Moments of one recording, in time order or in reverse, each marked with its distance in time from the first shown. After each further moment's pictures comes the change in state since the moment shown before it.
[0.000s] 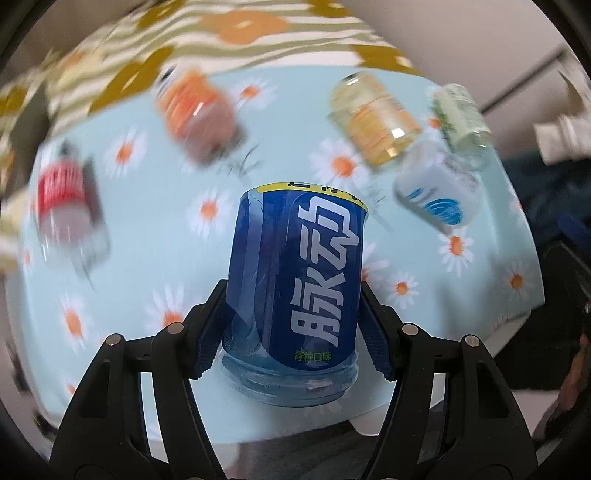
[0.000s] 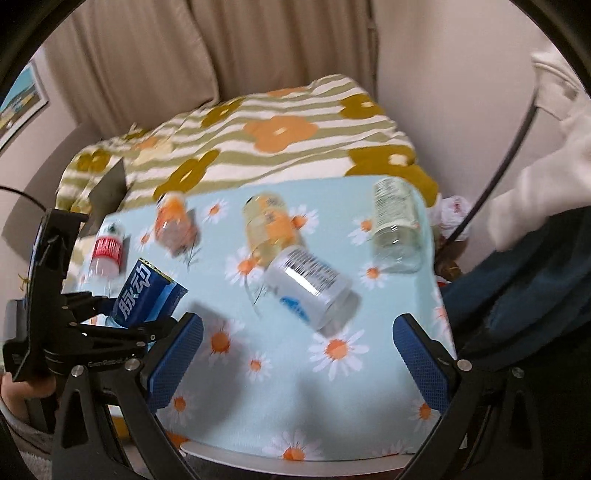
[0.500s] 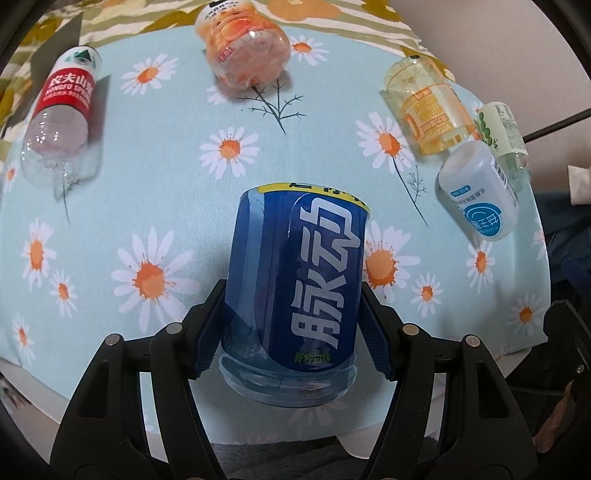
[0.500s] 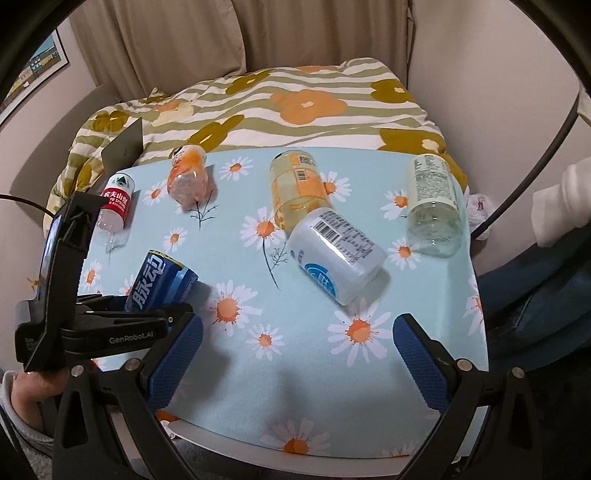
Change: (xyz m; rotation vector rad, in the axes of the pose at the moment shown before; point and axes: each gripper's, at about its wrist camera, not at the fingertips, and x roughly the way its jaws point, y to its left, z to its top) left arm 0.035 0.016 -0.029 -0.183 0.017 -0.011; right arm 0.024 0.017 -0.016 -0.095 0.075 0.031
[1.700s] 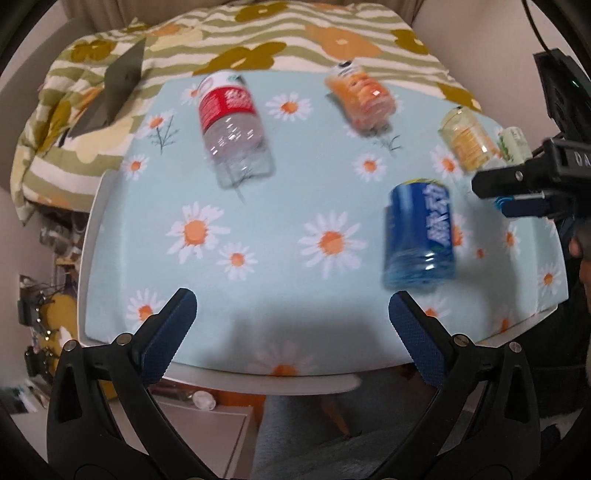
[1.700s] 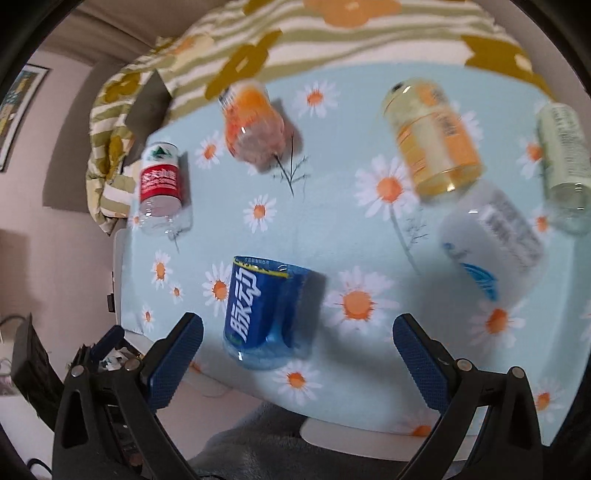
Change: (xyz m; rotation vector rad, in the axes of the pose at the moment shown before) left arm -0.103 0.111 -0.044 0.006 -0.117 0.137; right arm 0.080 0.068 0.068 0.142 0.450 0.281
